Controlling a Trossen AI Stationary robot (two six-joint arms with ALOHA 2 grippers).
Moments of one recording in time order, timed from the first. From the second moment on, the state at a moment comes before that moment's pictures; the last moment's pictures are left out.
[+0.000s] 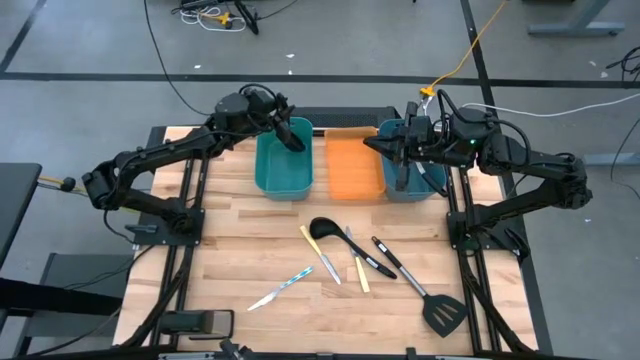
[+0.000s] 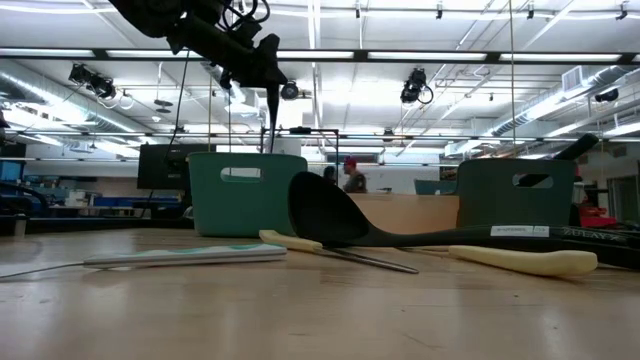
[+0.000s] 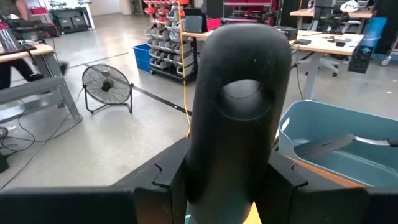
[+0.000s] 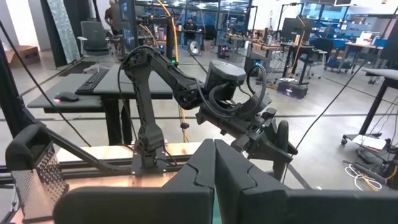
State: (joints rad) left arm 0.61 1.31 0.96 0.21 -0.15 0.02; right arm -0.08 1.15 1.41 -0.32 0.10 -0.06
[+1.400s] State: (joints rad) left arm 0.64 1.31 0.96 0.13 -0.14 0.02; right arm -0.07 1.15 1.41 -0.31 0.10 -0.06
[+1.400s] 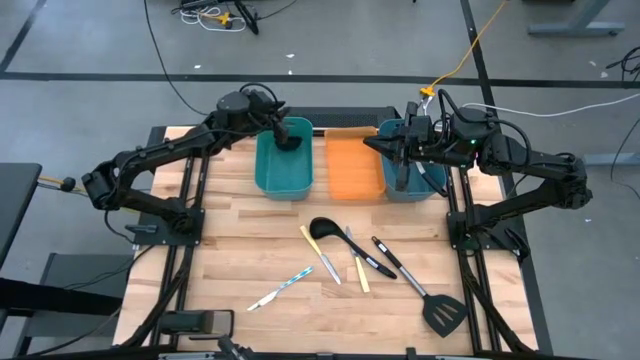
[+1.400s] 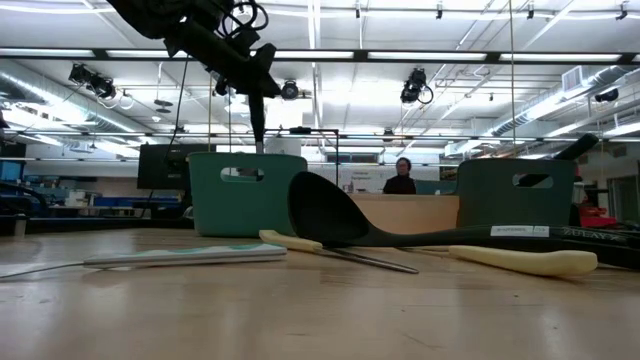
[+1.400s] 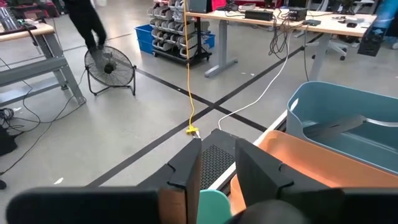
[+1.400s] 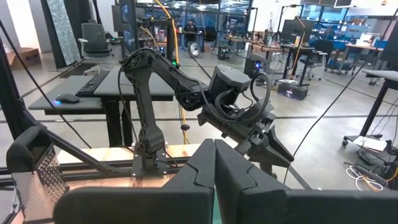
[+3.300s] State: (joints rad) left arm 0.54 1.30 1.24 -0.24 -0.14 0.04; right arm -0.07 1.15 1.41 -0.31 0.09 -0.06
